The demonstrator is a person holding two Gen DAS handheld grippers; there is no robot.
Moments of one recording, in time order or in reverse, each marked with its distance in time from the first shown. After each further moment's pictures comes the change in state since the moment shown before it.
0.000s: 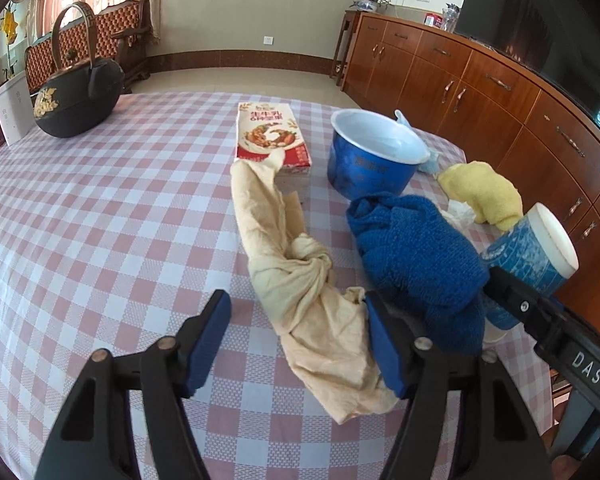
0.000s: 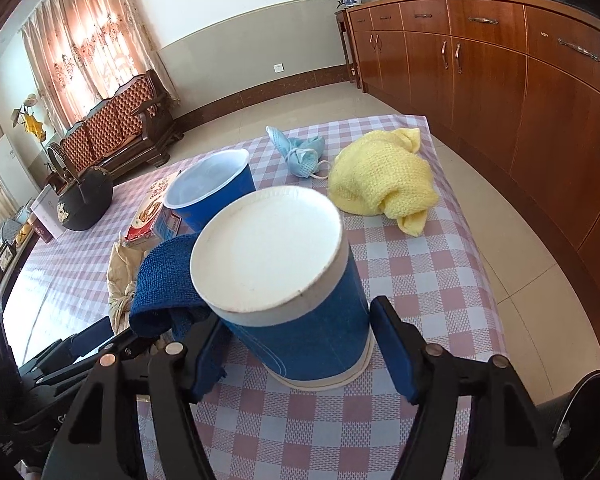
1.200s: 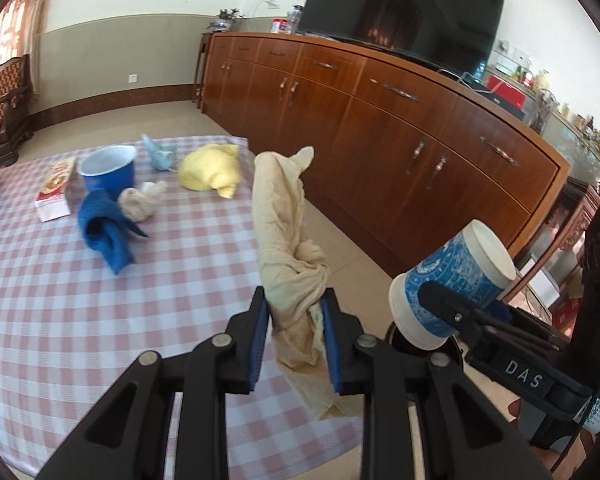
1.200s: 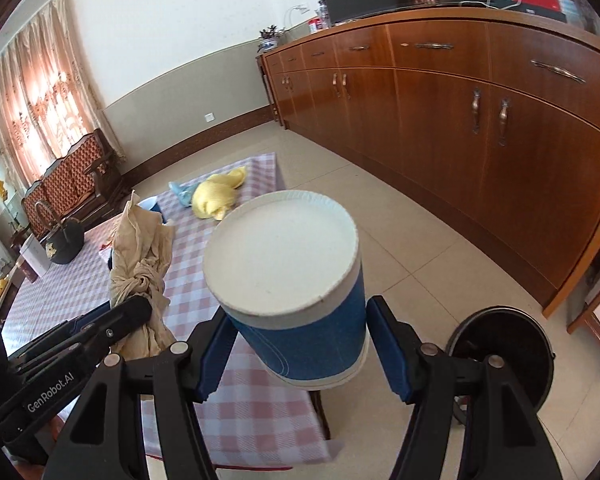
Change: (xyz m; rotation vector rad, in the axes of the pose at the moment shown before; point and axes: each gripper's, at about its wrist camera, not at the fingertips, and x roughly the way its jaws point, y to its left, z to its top) left arm -0.110 -0.170 -0.080 0.282 -0.047 -0.396; right arm -0.208 -0.140 -0.097 0.184 -0.152 -0.197
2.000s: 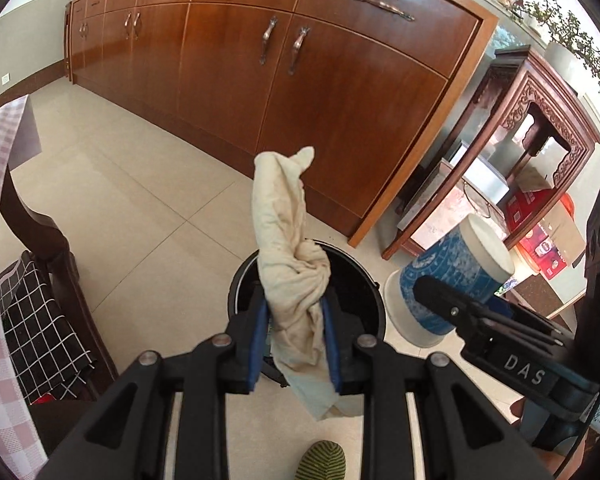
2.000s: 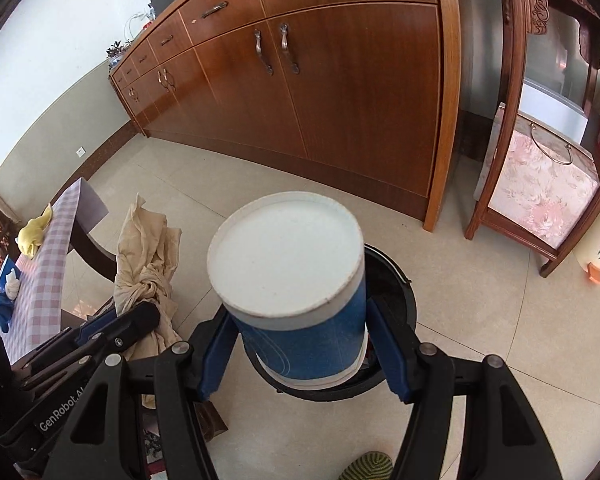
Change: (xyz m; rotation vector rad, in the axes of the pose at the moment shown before) left arm 0.138 -0.196 -0.052 0.236 0.275 -0.257; right arm -0.026 -0.253 -0.067 0.335 0.091 -0.317
